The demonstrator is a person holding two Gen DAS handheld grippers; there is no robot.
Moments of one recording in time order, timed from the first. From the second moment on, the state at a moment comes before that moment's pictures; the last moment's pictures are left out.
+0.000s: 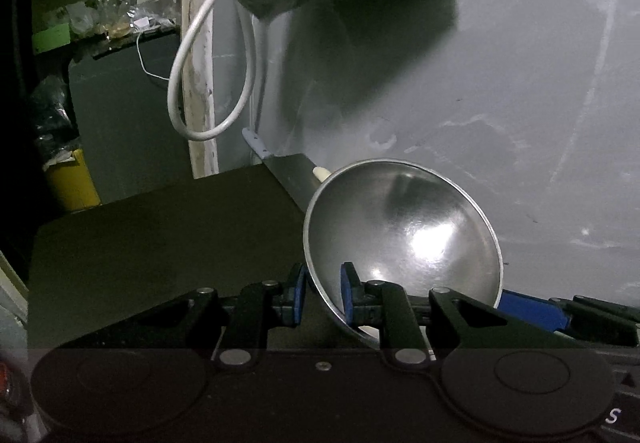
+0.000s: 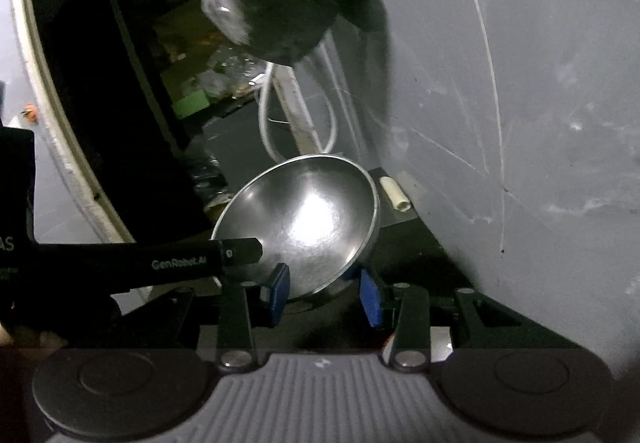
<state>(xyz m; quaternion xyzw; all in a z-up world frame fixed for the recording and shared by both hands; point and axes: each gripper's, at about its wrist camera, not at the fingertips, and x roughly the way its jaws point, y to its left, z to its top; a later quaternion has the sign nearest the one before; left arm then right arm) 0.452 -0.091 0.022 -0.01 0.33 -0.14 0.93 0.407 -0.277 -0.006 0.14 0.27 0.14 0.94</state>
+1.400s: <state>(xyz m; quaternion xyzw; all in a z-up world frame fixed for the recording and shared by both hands) 0.292 -0.081 -0.053 0.01 0.55 -0.18 0.81 0.251 -0.294 -0.055 0.14 0.47 0.22 0.84</state>
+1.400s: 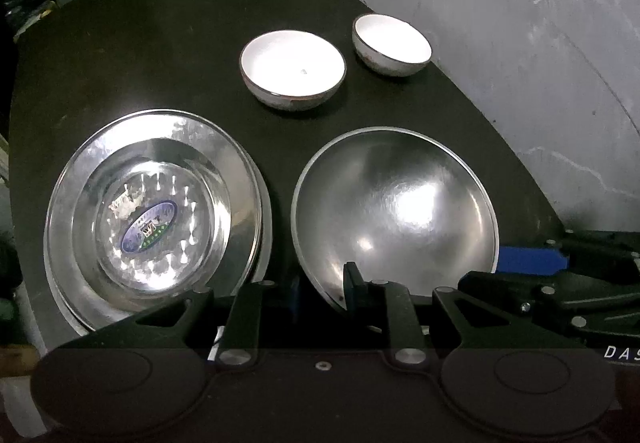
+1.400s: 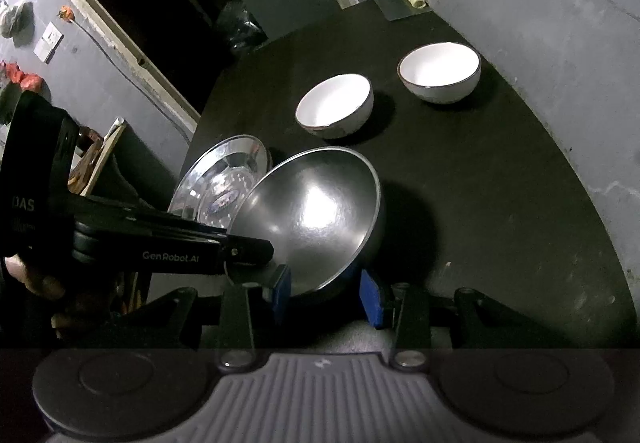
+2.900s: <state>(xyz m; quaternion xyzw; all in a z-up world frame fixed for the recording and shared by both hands) 0.316 -0.049 -0.009 0.02 0.44 -0.13 0.89 0.286 -0.302 -0.044 0.15 0.43 0.19 0.87</state>
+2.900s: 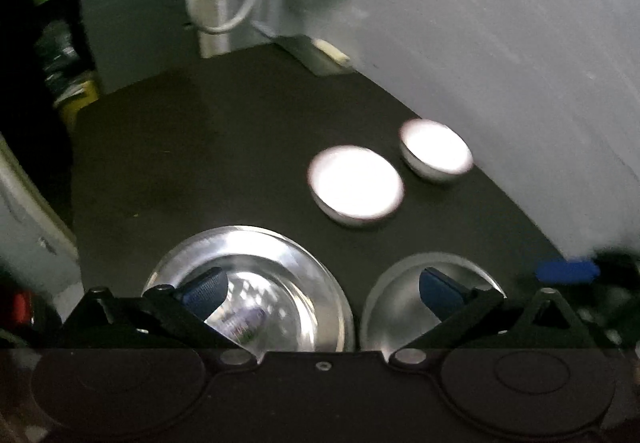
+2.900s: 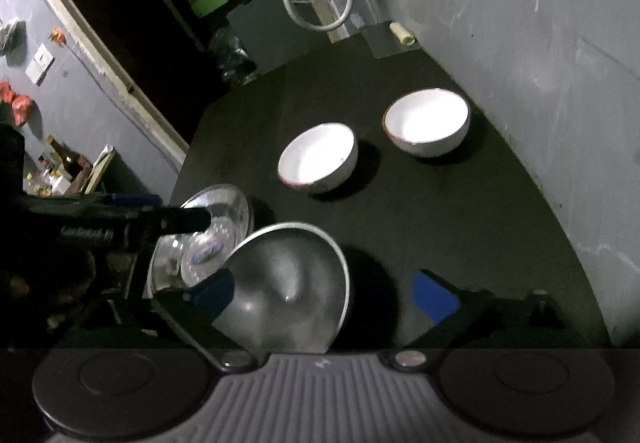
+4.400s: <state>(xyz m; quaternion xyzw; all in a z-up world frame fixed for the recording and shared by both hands) 0.462 -0.070 -0.066 0.07 0.49 -0.20 0.84 0.411 -0.262 -0.088 0.18 0.44 0.10 0.87</state>
